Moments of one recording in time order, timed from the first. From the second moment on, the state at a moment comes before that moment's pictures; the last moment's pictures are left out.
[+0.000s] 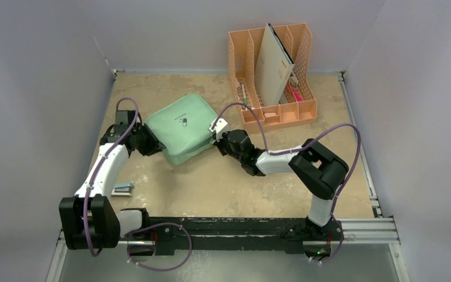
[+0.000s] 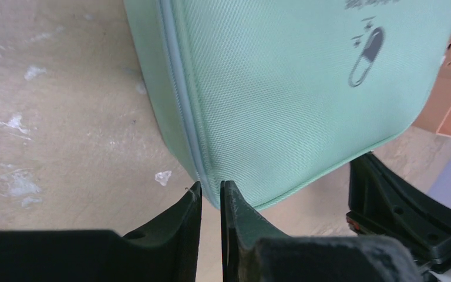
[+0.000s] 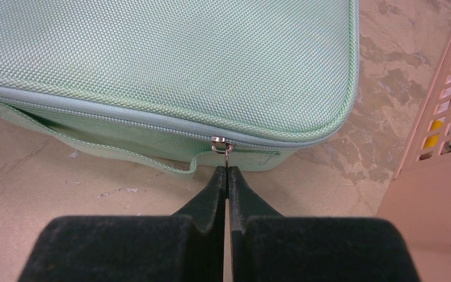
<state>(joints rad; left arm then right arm) 0.05 1.21 0.83 -0.62 0.26 -0.64 0.85 1.83 0.86 0.63 0.11 -0.11</state>
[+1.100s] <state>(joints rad) 0.01 0.94 0.66 -0.47 0.51 -0.88 1.10 1.76 0.80 0.63 0.21 0.13</state>
